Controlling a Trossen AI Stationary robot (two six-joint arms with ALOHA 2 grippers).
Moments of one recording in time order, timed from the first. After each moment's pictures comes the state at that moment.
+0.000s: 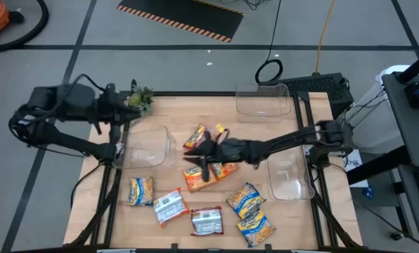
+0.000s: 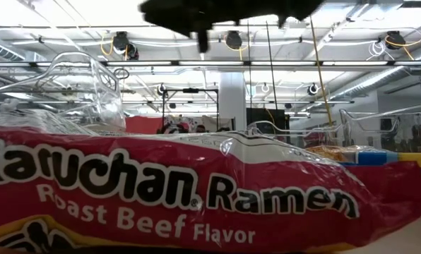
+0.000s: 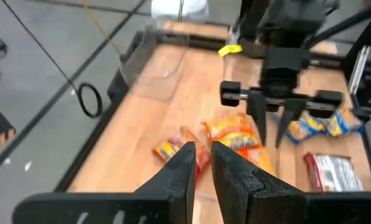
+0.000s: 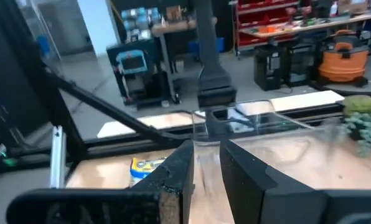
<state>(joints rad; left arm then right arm) -0.01 0.95 1.63 -1.24 -0.23 -0.15 0.11 1.83 1.18 0.54 0.10 0.19</state>
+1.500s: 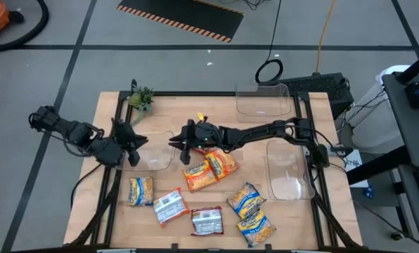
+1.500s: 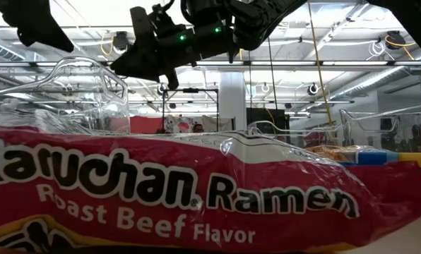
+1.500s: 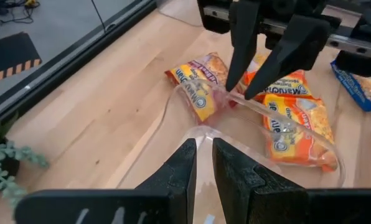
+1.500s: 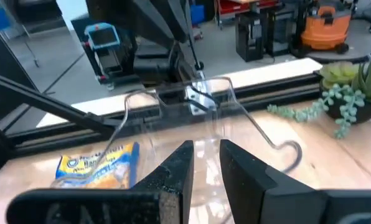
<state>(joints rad) -0.46 0.64 0.78 -1.03 -0.70 -0.76 -0.05 2.11 1.49 0.39 0.00 0.19</state>
